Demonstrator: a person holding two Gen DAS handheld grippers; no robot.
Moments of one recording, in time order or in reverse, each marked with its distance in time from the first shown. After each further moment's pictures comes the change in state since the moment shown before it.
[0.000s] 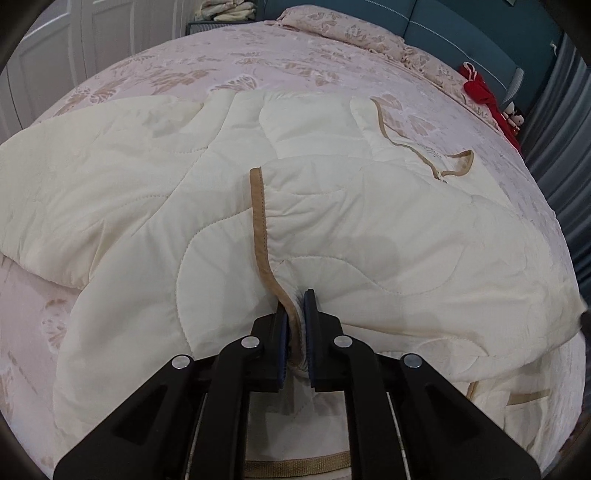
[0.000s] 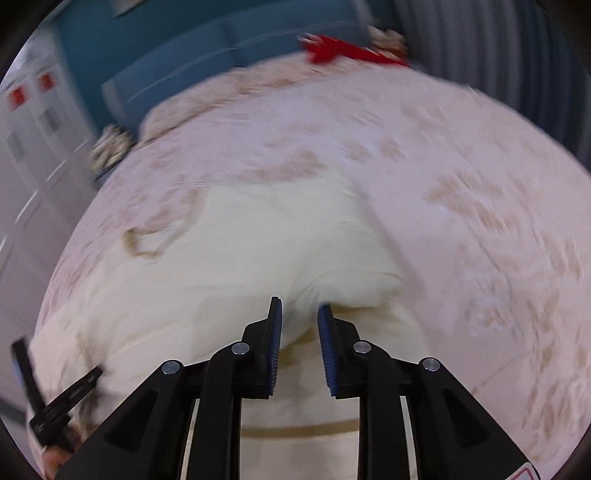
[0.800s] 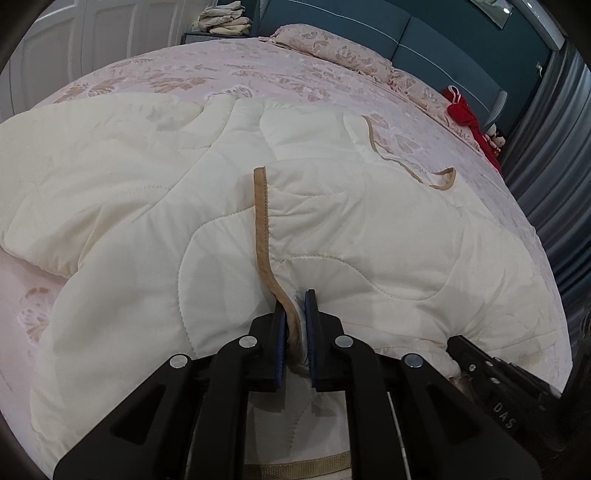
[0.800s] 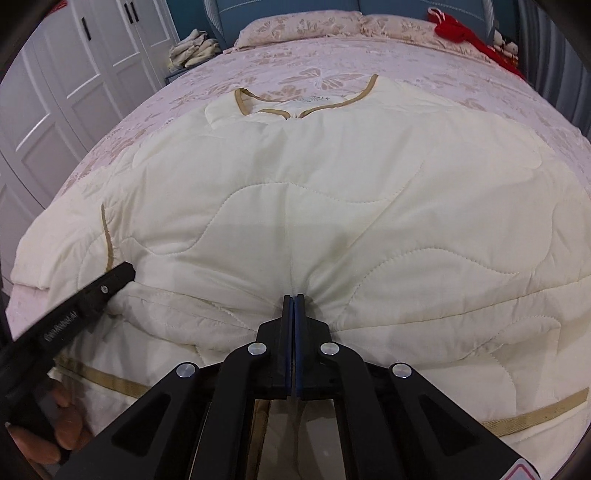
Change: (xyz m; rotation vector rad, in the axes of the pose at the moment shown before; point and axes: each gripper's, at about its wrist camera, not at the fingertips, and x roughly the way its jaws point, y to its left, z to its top) left arm 0.001 0.013 -0.011 -0.038 -0.081 -0.114; right arm 0.090 0.130 -0.080 -0.282 0.193 0.139
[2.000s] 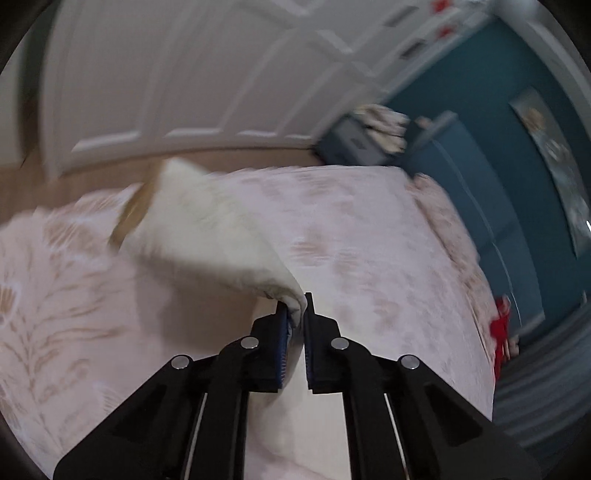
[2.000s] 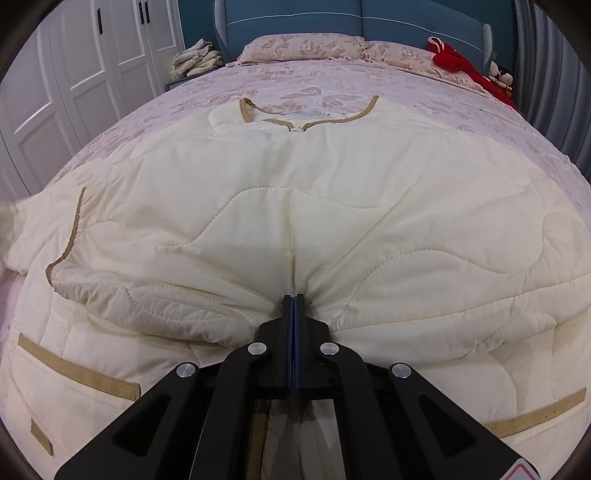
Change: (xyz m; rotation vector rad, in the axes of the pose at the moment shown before) left arm -0.159 0.304 0.156 -0.562 -0.315 0.054; right arm 0.001 0.009 -0.008 -0.054 -0.087 -0.072
